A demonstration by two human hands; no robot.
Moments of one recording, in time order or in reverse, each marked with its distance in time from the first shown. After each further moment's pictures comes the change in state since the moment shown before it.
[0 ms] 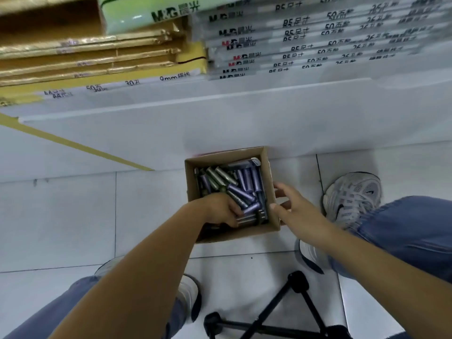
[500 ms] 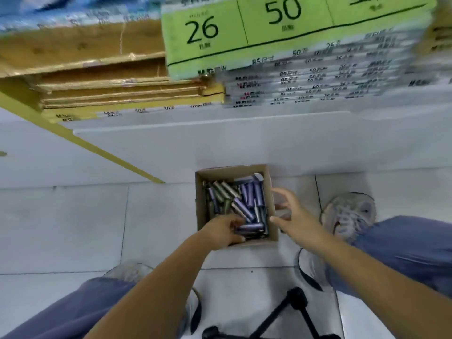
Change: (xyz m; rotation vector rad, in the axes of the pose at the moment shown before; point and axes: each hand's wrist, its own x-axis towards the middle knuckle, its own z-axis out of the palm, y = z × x) left_hand -0.029 -0.002 0.039 -0.191 0.239 0.026; right_hand 0.002 -0.007 -0.006 -0.062 0.031 -0.046
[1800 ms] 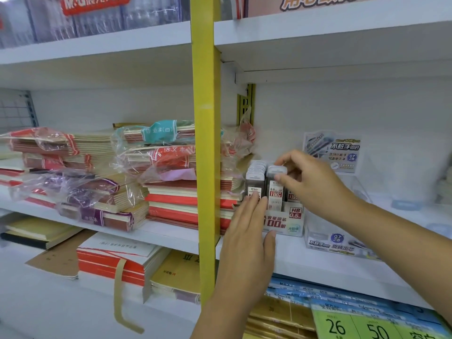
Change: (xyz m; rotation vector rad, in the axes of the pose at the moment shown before) left_hand -0.286 0.176 -0.270 0.221 1.566 0.760; right_hand -0.094 -0.528 -0.101 -0.513 0.686 -1.314
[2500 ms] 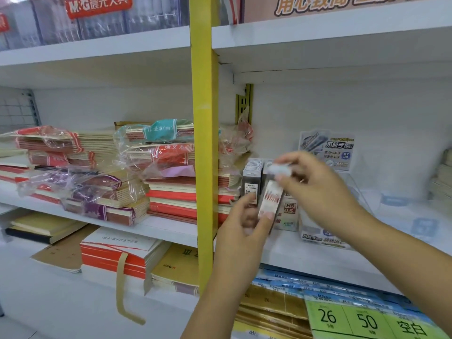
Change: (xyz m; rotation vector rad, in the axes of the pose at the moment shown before) left_hand 0.000 0.024 -0.025 -0.694 0.020 -0.336; right_hand -0.035 -0.039 -0.019 0.434 0.042 0.129
